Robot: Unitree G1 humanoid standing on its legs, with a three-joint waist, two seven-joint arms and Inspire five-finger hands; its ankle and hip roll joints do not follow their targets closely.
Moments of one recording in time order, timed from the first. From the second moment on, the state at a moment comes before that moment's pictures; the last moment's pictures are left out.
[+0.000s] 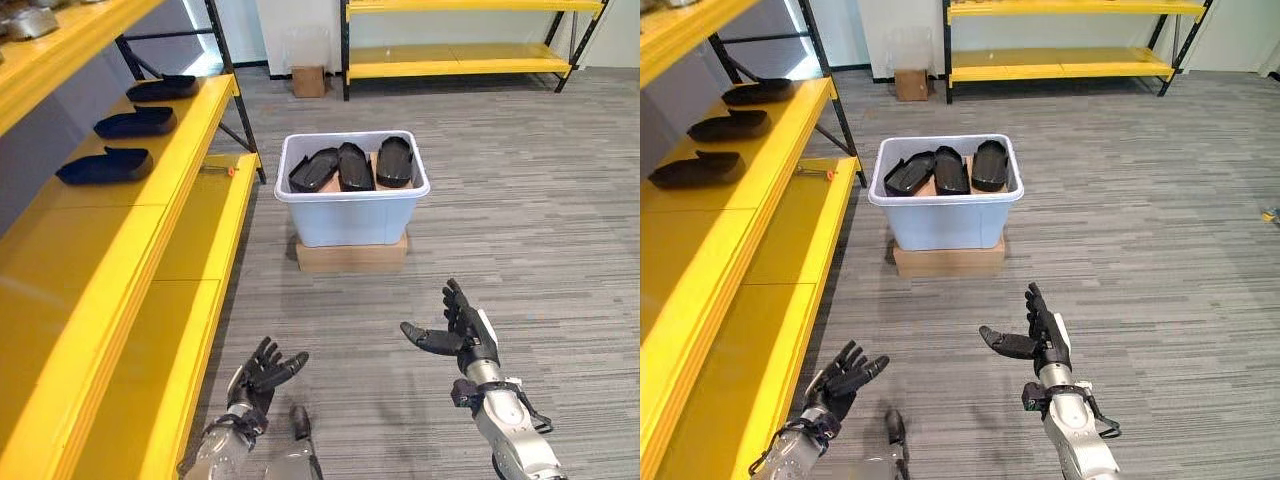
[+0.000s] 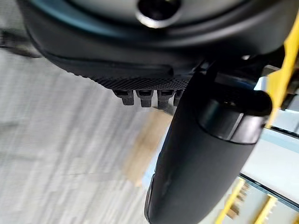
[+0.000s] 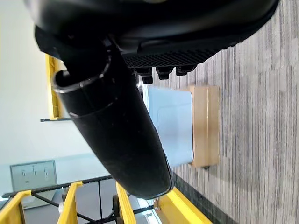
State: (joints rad) left arm 0.11 0.24 -0.06 0.45 -0.73 -0.05 -0.09; right arm 0.08 -0.35 0.20 0.15 0.36 -0.13 -0.17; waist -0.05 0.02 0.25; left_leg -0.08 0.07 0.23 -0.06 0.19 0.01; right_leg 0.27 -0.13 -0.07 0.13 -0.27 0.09
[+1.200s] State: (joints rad) left arm 0.01 0.31 -0.12 0.10 -0.35 -0.28 0.10; right arm 0.04 -0.20 0.00 0.08 0.28 -0.26 -0.87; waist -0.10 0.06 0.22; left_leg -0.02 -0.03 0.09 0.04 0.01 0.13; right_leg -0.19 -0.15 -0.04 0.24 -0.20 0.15
